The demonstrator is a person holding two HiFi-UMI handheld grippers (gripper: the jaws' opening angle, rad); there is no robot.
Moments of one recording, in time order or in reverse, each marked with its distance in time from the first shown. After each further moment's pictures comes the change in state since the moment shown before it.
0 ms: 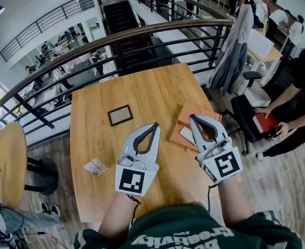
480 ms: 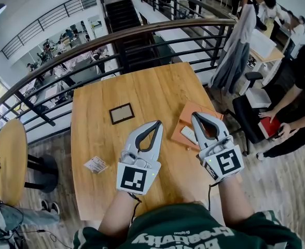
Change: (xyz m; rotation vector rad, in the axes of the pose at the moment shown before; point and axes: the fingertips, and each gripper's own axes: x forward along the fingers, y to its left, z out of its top) left arm 0.005 -0.001 0.006 0.003 -0.007 -0.005; right arm 0.002 -0.007 -0.002 0.027 0.008 -0.011
